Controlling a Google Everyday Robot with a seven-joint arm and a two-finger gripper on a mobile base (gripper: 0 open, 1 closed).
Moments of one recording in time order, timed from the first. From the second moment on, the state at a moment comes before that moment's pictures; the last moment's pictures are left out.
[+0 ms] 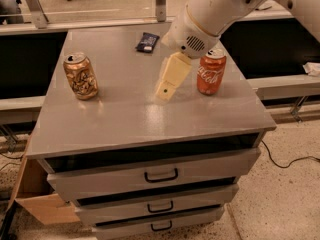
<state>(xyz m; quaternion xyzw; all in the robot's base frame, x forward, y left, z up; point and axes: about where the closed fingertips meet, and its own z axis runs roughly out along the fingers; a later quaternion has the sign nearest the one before) 0.543 -0.008 0.945 -0.65 0.70 0.12 0.26</state>
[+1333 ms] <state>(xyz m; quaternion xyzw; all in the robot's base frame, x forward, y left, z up) 0.617 0.158 0.914 -0.61 0.63 0.25 0.41</state>
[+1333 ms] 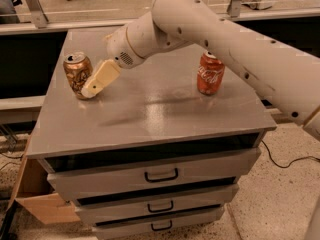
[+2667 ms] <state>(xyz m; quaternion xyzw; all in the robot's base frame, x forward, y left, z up) 0.644 0.206 0.885 -0.52 0.65 0.36 0.42</state>
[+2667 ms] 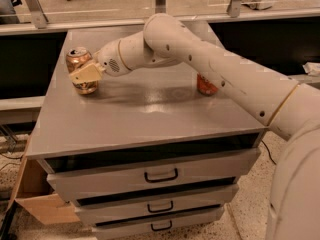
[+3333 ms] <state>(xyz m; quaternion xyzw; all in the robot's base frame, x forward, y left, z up) 0.671 0.138 0.943 -0.56 0.68 0.24 0.41</state>
